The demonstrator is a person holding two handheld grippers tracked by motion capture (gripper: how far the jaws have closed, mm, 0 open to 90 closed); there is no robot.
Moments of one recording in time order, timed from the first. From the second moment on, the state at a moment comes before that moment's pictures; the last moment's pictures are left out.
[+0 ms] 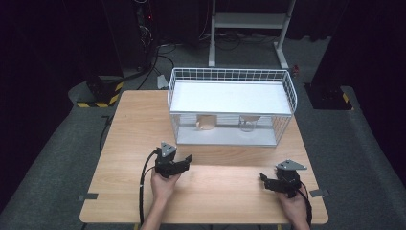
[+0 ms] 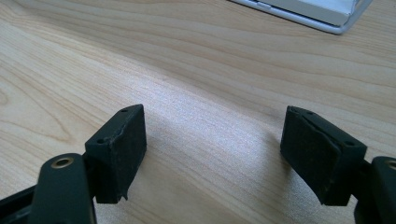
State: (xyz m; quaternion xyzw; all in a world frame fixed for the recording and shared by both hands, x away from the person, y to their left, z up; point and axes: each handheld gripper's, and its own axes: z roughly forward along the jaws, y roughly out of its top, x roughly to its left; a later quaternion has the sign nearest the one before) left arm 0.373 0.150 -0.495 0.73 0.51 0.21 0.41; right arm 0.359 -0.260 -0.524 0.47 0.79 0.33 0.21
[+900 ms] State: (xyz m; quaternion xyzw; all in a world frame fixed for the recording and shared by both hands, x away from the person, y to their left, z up) left arm 0.345 0.150 -0.518 0.74 0.51 0.22 0.37; right arm 0.359 -0.260 -0.524 0.47 0.79 0.33 0.21
